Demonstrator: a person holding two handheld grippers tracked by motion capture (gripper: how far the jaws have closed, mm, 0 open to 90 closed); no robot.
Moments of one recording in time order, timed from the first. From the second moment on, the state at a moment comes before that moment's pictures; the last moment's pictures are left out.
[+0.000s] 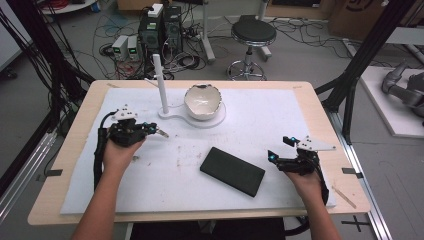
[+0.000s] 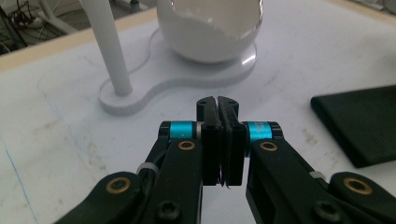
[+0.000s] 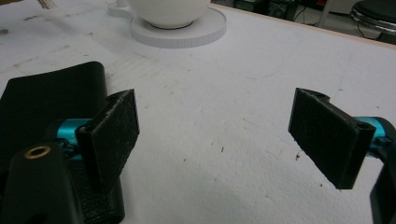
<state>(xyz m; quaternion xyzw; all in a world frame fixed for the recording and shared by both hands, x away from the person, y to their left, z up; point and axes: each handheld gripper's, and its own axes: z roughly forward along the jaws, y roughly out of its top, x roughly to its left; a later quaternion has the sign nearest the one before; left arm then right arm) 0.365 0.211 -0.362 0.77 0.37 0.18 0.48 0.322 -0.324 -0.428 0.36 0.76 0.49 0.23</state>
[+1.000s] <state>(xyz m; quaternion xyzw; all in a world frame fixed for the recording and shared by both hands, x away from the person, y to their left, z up) 0.432 0.194 -0.251 0.78 0.36 0.24 0.45 0.319 -0.329 -0.431 0.37 0.76 0.49 0.22</state>
